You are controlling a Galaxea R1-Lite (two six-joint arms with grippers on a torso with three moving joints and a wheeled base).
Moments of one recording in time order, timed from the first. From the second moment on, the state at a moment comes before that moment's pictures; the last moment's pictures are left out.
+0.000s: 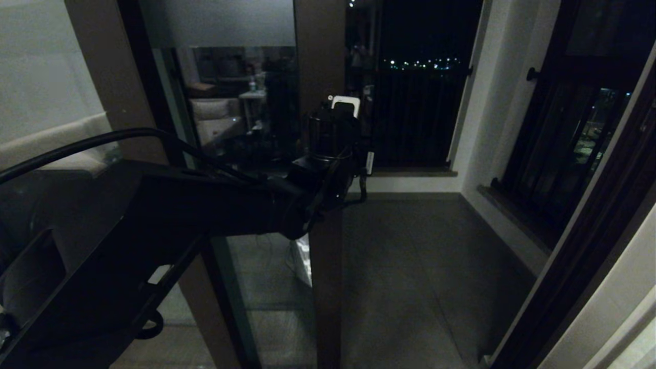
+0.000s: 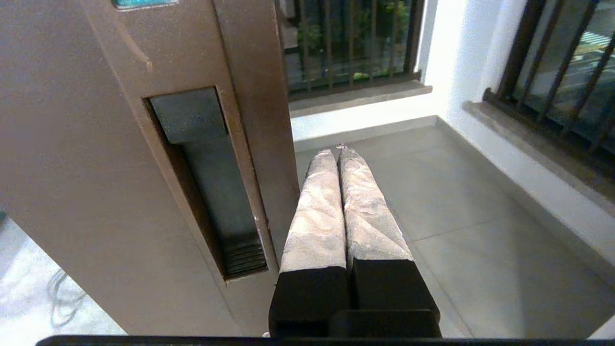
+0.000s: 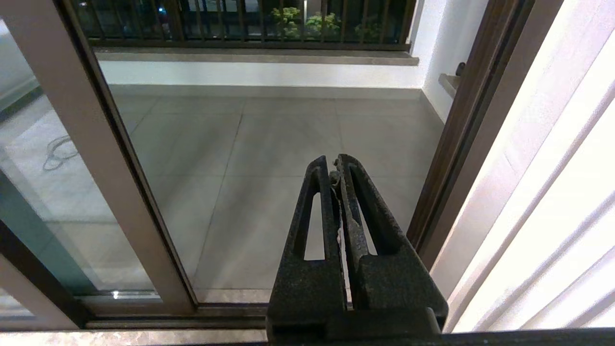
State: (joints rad) left arm -0.68 2.27 -1.78 -0.53 0.45 0.05; right arm 0.00 0.00 0.00 0.02 0.01 -0.06
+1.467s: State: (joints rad) left arm -0.59 2.16 -1.59 -0.59 0.46 0.02; right arm 0.00 0.00 0.00 0.02 0.01 -0.06
